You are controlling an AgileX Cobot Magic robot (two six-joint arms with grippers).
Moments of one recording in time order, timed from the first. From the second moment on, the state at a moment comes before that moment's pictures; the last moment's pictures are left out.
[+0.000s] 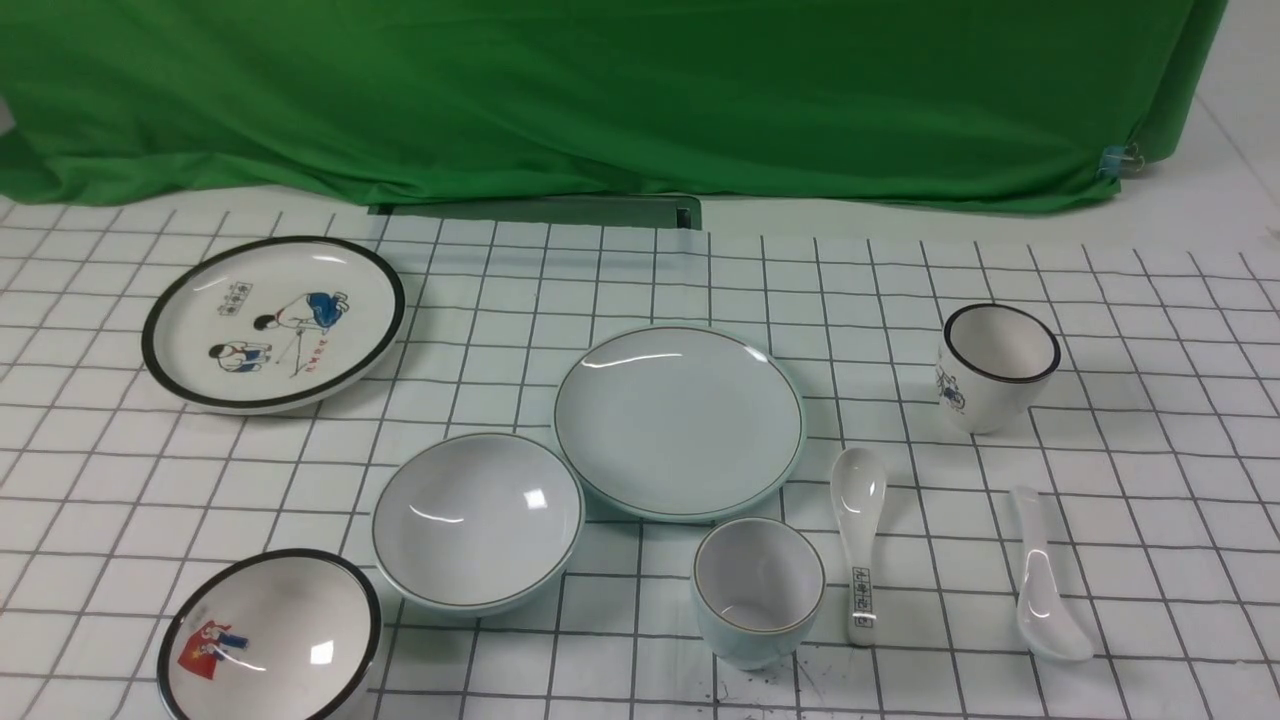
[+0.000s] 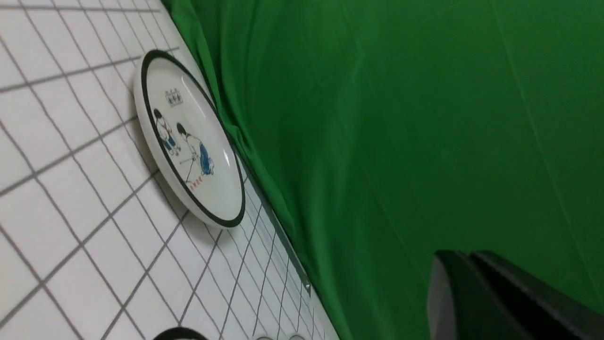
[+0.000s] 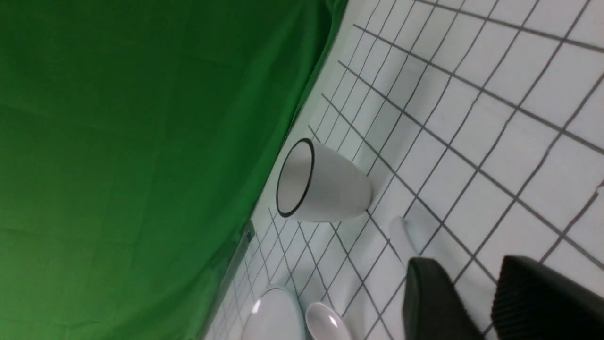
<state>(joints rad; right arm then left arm) -0.02 0.00 0.01 0.09 0.22 1.10 0.10 0.00 0.01 -0.60 0.01 -0.54</state>
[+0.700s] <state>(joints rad) 0.09 0.39 -0.27 0.05 0.08 0.22 0.10 0.33 -0.52 -0.10 0.54 -0.19</state>
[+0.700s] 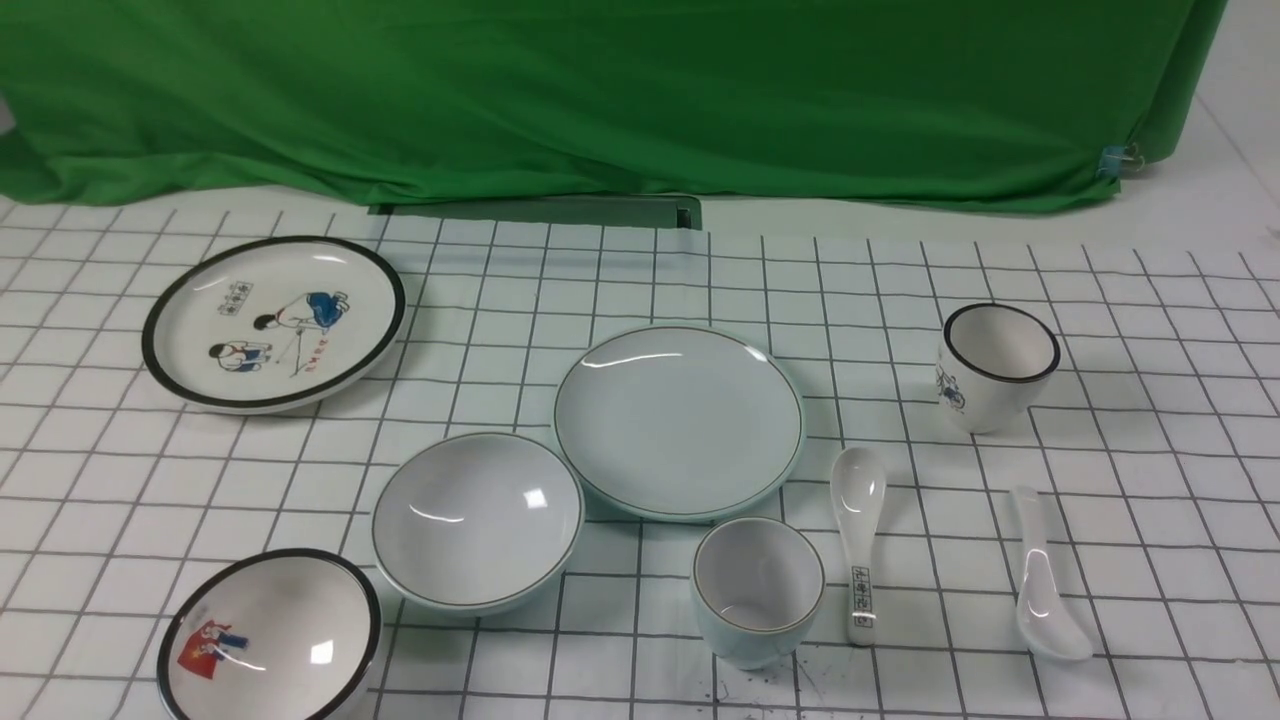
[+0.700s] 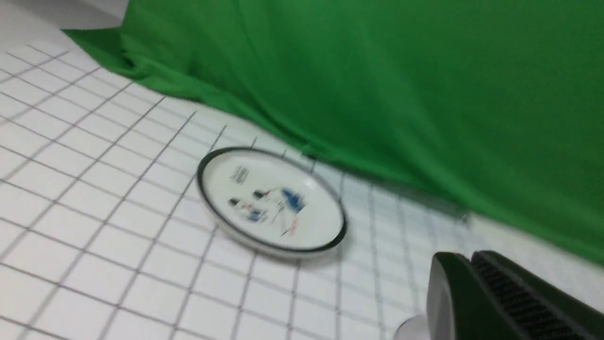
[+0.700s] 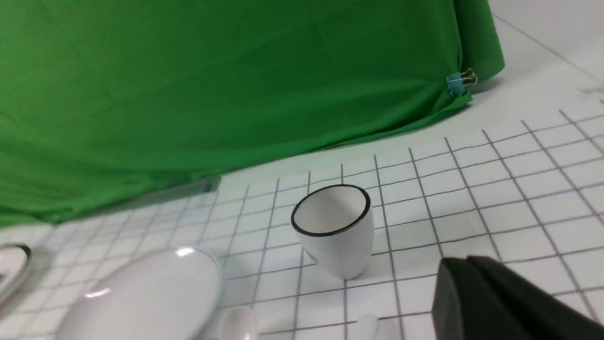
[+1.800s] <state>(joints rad) 0.55 1.24 -1.03 0.08 0.87 -0.31 -0.22 1.67 -1.19 -0.08 0.92 0.16</state>
